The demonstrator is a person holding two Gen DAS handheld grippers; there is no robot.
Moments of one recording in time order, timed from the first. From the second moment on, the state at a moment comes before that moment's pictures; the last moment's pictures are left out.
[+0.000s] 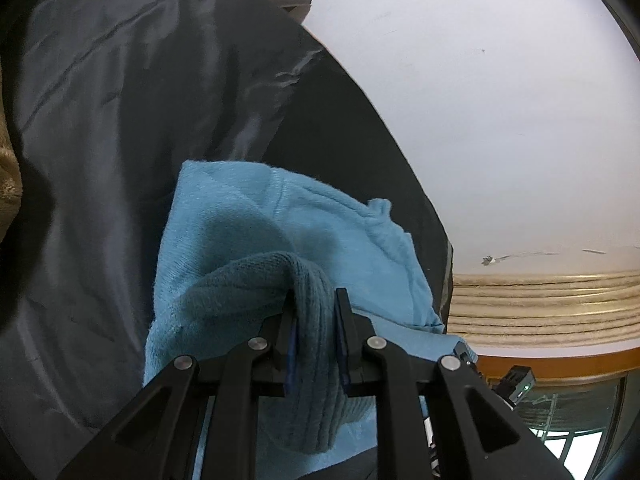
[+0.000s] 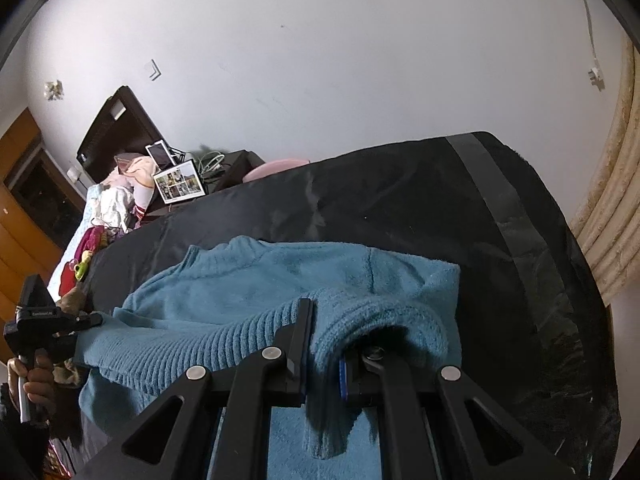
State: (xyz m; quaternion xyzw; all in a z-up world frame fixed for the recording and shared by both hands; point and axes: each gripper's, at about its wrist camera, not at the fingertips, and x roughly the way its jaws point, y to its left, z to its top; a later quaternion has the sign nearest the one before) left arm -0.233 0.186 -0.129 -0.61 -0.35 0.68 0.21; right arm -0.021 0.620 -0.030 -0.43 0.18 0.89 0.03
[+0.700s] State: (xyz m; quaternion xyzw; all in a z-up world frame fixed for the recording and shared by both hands) left arm -0.245 0.167 -0.126 -0.54 -0.45 0.66 0.26; right arm -0.037 0.654 -0.048 -0.39 0.40 0.83 -0.02
